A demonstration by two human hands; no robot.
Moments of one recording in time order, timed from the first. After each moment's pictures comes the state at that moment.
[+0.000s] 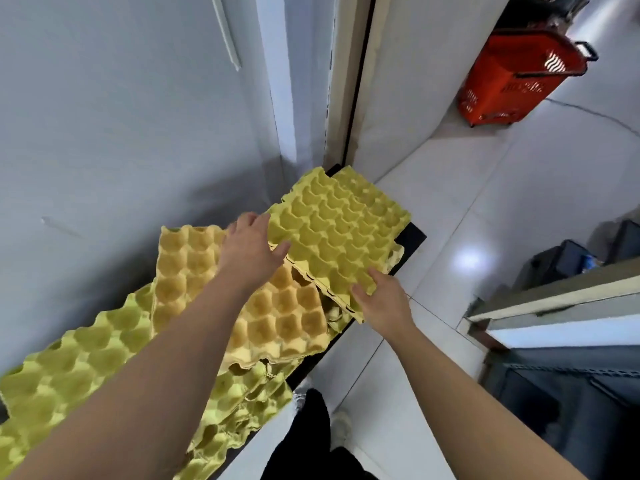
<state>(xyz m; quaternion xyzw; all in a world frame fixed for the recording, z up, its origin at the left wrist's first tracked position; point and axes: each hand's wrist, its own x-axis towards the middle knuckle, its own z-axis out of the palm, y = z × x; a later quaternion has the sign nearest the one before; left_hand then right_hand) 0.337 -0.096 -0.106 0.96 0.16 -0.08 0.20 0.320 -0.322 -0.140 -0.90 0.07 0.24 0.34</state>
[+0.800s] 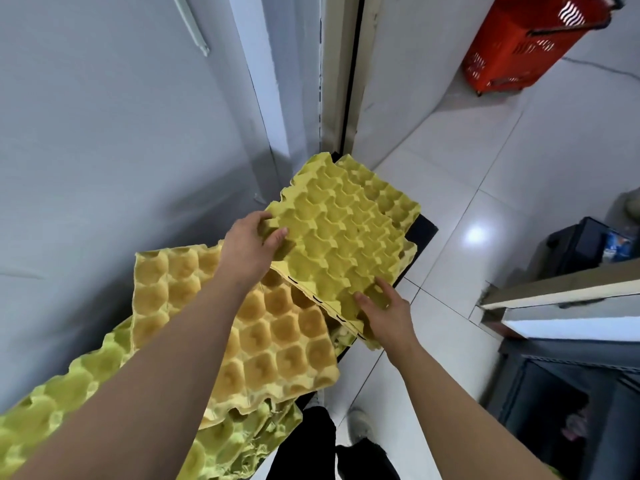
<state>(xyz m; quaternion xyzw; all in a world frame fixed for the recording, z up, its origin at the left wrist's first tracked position) 0.402 -0.082 -0.143 0.91 0.20 -0.07 0.36 0.345 -0.319 -0.217 -0.75 0.26 0.26 0.55</state>
